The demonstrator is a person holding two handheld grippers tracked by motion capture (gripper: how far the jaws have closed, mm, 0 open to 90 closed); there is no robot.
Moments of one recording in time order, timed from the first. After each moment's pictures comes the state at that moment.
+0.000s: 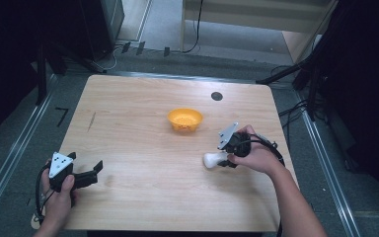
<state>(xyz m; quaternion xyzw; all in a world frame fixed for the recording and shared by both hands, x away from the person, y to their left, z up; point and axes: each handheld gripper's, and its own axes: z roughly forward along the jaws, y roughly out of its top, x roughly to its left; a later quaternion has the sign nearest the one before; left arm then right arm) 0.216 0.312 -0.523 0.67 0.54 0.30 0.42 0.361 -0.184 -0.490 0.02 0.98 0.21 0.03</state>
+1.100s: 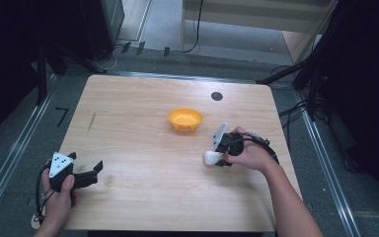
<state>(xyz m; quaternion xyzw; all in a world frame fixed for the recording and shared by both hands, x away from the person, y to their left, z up) 0.216 0.312 -0.523 0.67 0.54 0.30 0.42 0.372 -0.168 -0.502 0.01 0.99 0.17 0.01</state>
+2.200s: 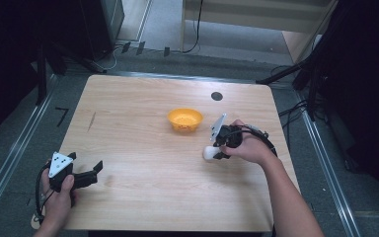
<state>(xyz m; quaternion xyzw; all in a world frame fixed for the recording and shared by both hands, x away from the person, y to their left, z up) 0.216 0.313 -0.523 0.67 0.54 0.29 0.42 0.388 -0.162 -0.486 0.02 0.98 0.17 0.00</state>
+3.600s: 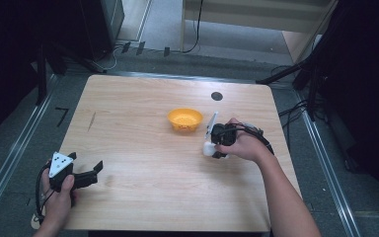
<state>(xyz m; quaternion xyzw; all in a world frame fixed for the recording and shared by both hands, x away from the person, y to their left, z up) 0.216 0.313 -0.523 0.67 0.54 0.30 0.42 0.395 -0.145 -0.486 0.06 0.99 0.11 -0.01</state>
